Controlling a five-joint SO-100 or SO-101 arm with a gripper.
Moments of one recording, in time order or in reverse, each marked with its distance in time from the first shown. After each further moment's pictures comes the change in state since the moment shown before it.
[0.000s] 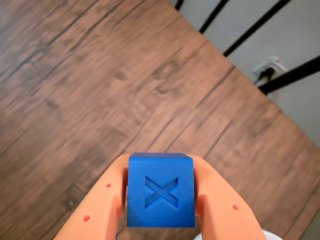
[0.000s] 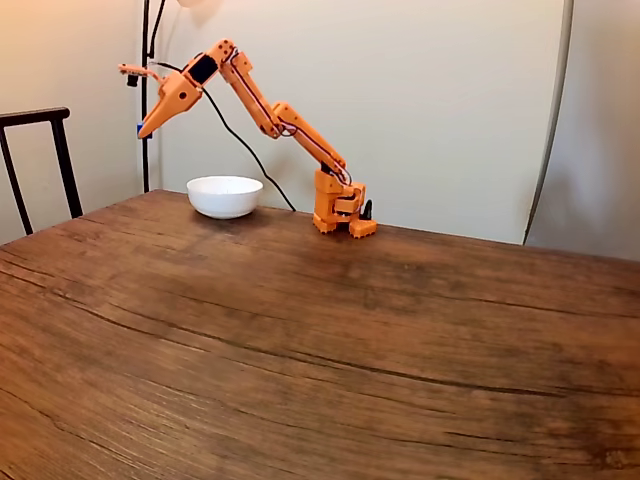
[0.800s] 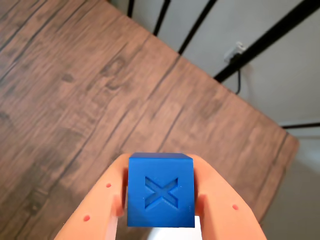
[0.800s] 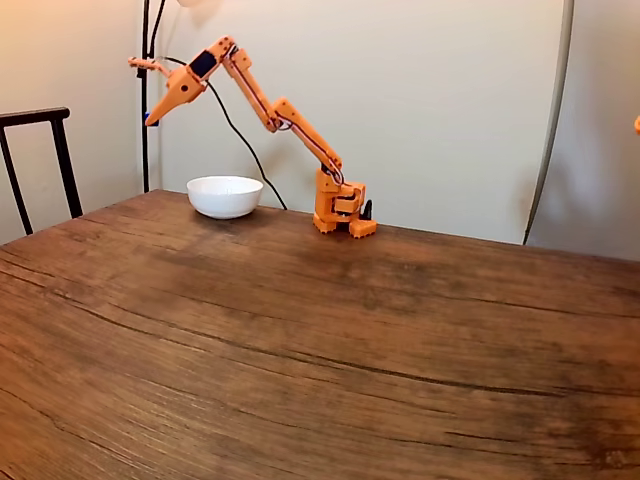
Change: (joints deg) arm 10.2 6.2 5.3 0.0 1.5
